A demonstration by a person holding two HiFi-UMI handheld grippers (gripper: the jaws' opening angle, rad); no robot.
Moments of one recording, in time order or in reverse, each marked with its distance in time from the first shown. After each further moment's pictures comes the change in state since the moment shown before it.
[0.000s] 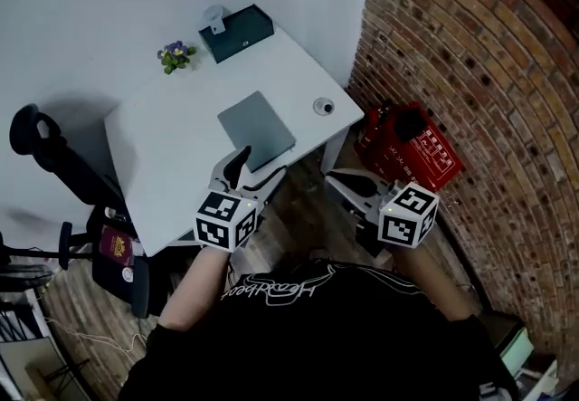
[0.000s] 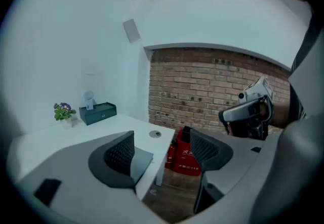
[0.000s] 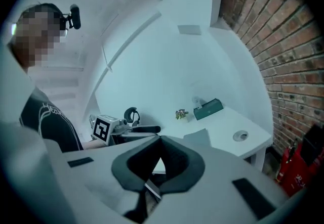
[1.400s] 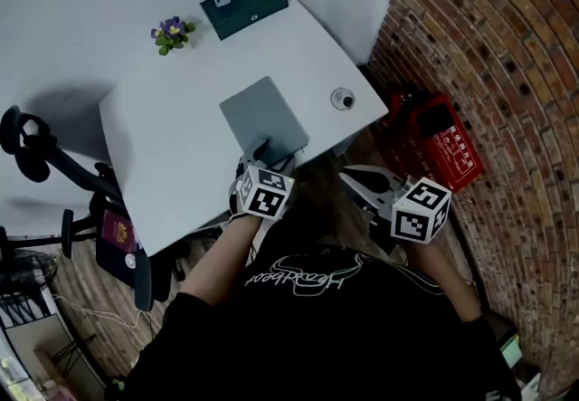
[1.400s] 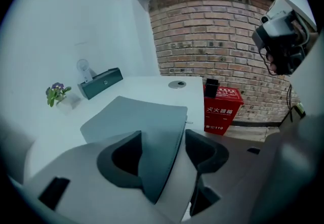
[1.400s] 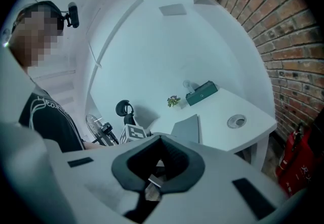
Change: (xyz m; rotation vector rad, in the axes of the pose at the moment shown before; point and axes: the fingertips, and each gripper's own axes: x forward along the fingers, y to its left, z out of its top) left arm 0.121 0.076 -0.137 0.161 0.414 0.176; right arm 0.041 -0.074 -0.027 0.103 0.140 0.018
